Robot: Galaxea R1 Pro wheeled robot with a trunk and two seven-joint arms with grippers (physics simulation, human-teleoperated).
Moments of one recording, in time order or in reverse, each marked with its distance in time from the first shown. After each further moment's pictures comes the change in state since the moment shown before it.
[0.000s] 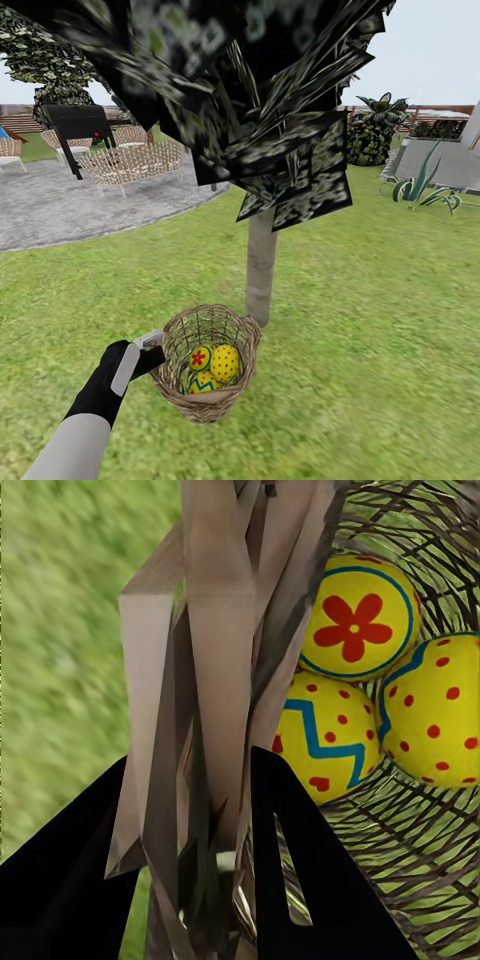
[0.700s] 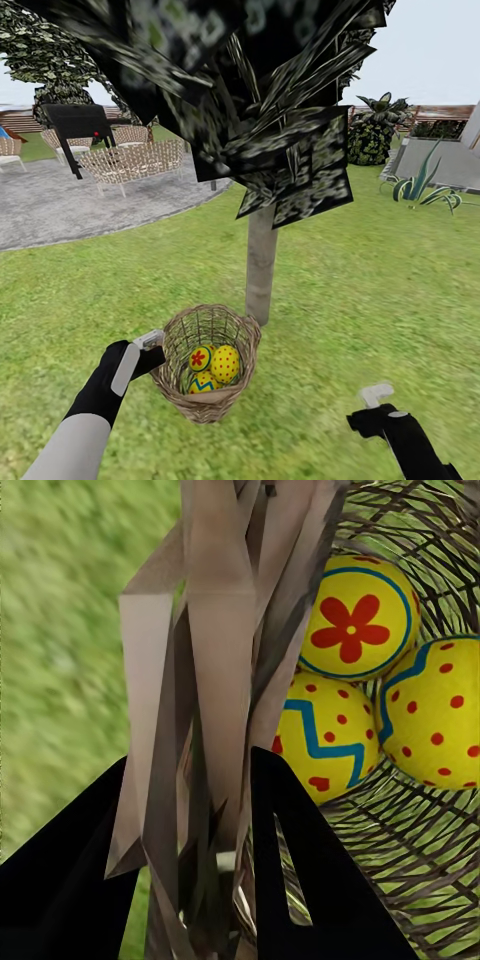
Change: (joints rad) left arm 0.000 0.000 0.000 0.000 0.000 0.000 0.000; right arm -0.012 -0.078 -0.208 -1.129 -0.025 0.704 0.400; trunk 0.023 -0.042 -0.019
